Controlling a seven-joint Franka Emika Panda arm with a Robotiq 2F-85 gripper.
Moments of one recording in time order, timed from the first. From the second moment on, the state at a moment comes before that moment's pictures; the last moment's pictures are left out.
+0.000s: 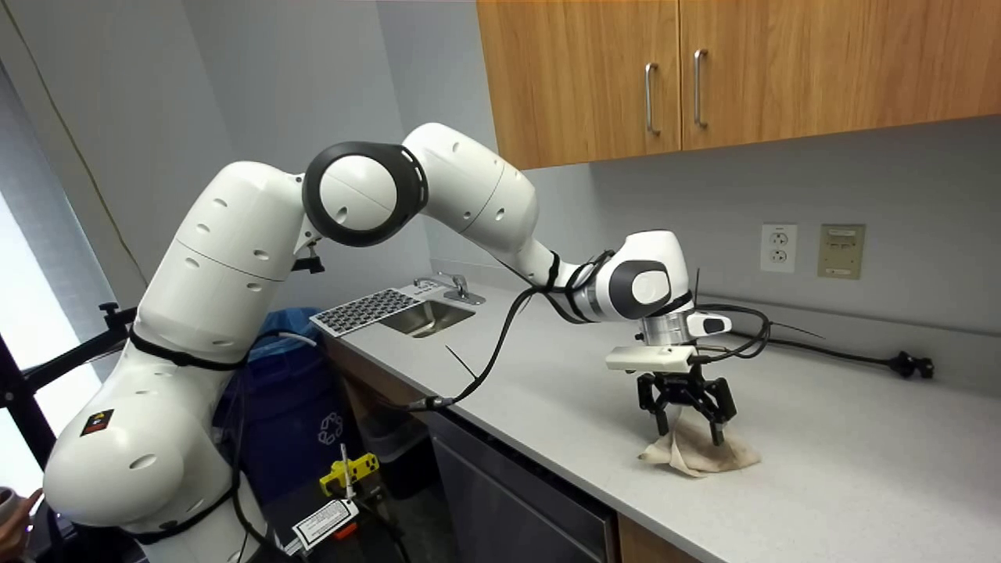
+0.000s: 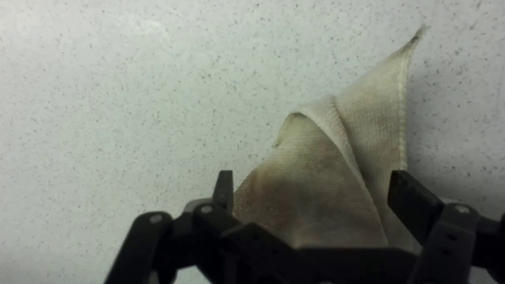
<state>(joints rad) -0.15 0.71 -0.14 -1.61 -0.27 2.27 -0.17</state>
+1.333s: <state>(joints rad) -0.11 0.75 -0.20 -1.60 -0.34 2.33 -0.08</state>
